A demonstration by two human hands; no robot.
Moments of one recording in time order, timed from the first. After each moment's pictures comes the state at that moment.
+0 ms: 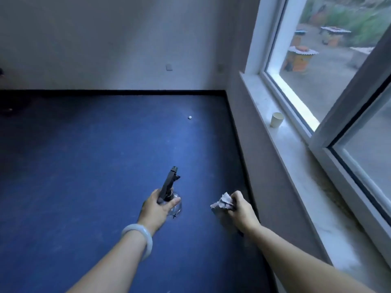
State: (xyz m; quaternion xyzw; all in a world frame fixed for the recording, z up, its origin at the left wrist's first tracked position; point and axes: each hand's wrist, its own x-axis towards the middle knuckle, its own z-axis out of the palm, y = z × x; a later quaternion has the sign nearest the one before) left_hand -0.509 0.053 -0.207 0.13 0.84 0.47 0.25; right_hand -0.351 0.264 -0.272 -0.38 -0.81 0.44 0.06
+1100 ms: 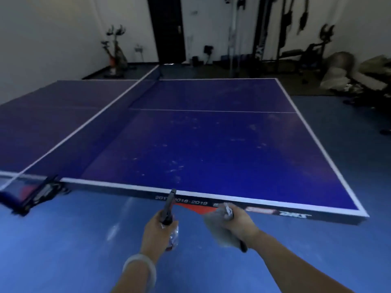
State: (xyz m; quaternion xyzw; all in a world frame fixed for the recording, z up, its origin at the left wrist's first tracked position) left_hand -0.400 -0.625 -0.201 -0.48 0.54 0.64 -0.25; right_hand -0.631 -0.527 -0.211 0.35 -0.75 0.38 -0.41
